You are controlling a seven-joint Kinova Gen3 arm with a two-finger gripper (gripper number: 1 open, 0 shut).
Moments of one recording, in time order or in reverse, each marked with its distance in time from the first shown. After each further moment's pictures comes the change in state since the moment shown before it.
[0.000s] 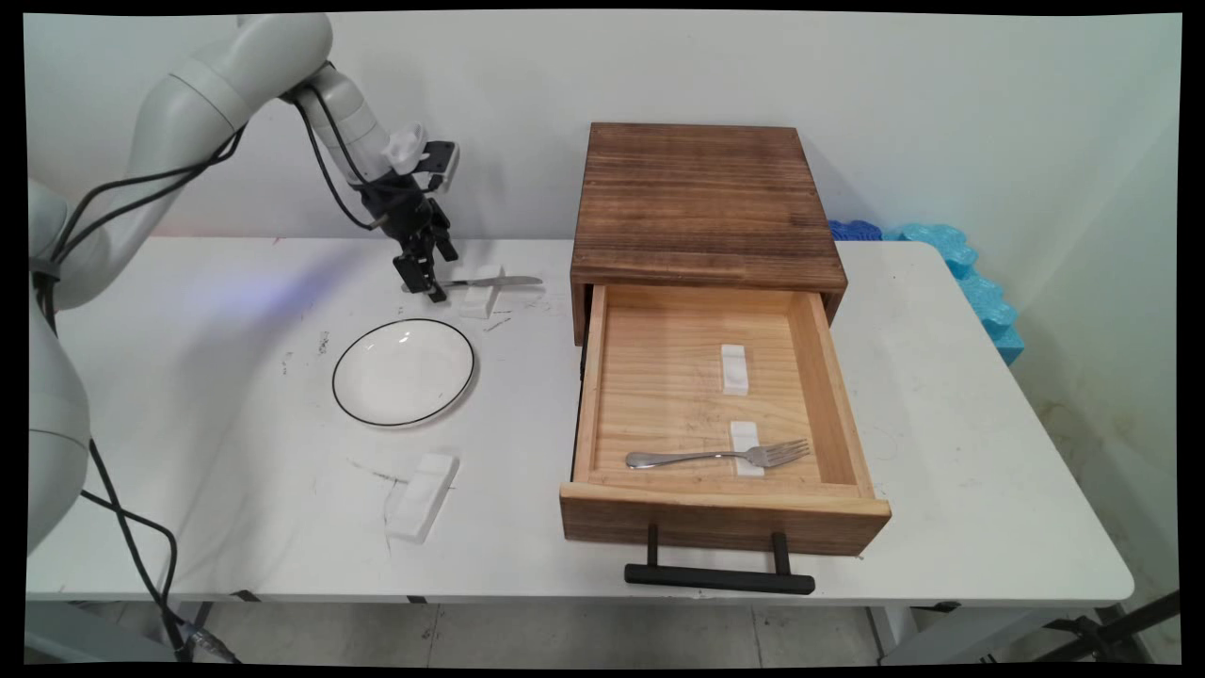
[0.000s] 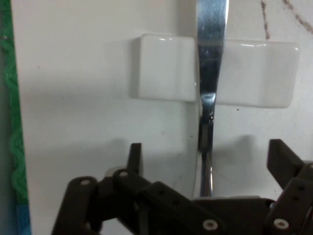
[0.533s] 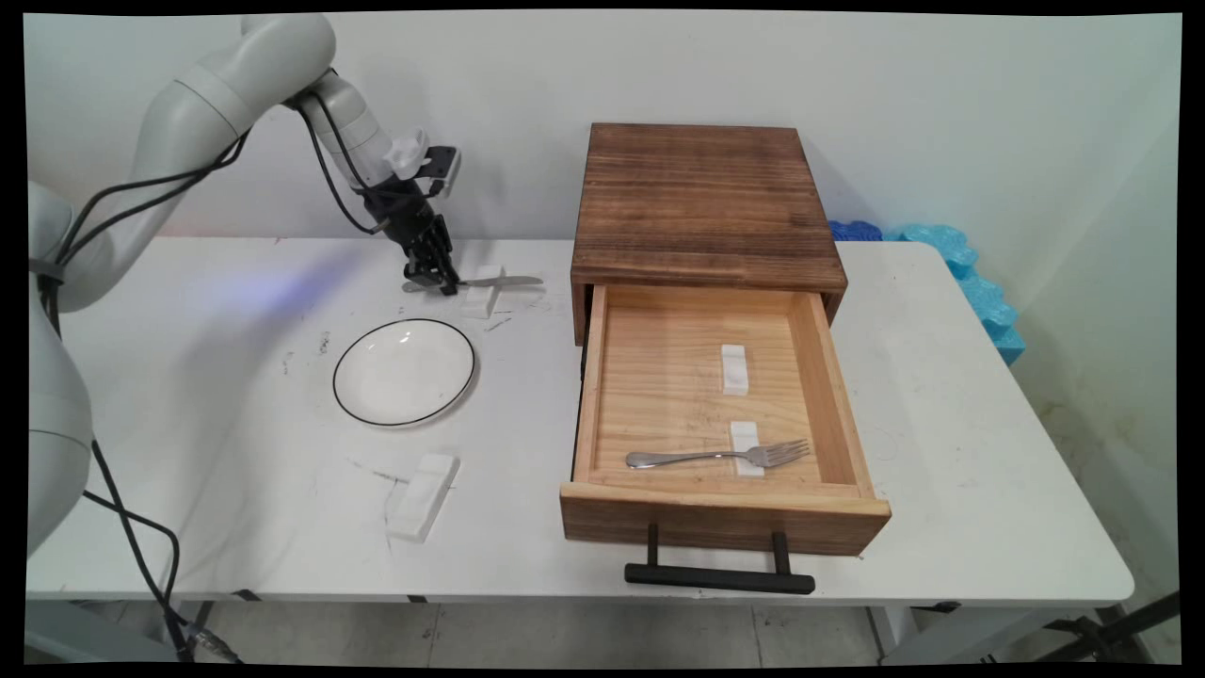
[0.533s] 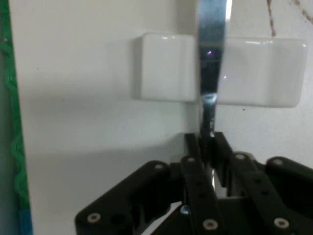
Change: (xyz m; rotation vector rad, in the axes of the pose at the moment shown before) arm -0.003 -0.003 0.009 0.000 0.001 0.016
